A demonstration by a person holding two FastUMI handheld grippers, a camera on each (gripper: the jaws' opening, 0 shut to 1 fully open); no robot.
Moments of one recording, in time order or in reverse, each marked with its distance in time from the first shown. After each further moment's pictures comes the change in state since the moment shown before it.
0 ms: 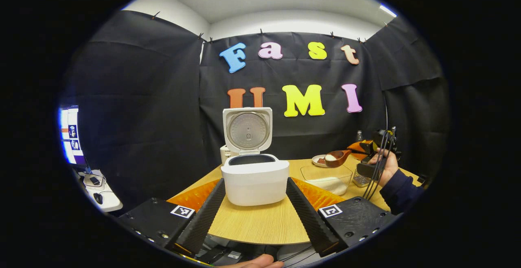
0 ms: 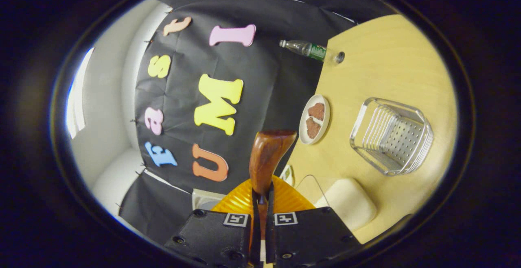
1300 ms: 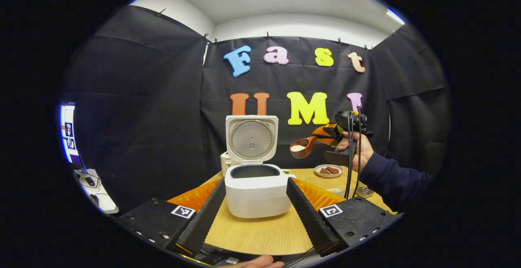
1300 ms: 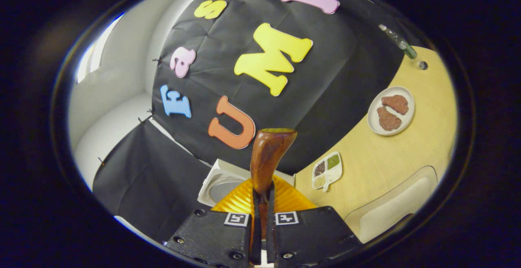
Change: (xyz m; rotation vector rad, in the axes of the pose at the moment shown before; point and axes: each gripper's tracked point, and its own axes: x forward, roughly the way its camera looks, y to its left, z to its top) left arm 0.042 0.022 0.025 -0.041 -0.027 -0.001; right arm 0.146 0.117 -0.146 -0.455 0.218 0.035
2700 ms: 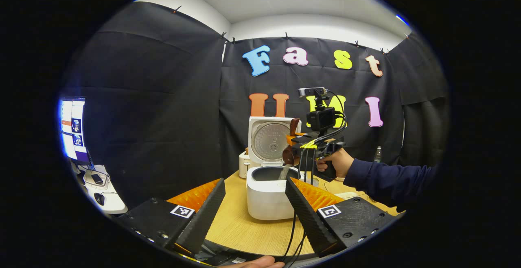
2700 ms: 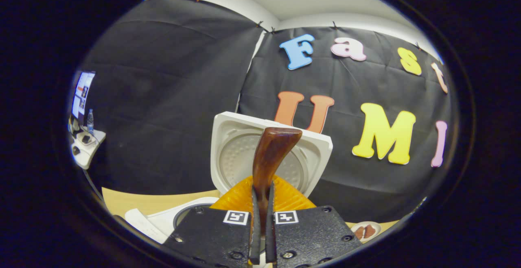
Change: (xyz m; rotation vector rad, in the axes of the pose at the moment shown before) left arm 0.000 0.054 0.005 -0.043 -0.013 0.112; right arm 0.064 0.100 -0.133 -1.285 -0.037 0.079
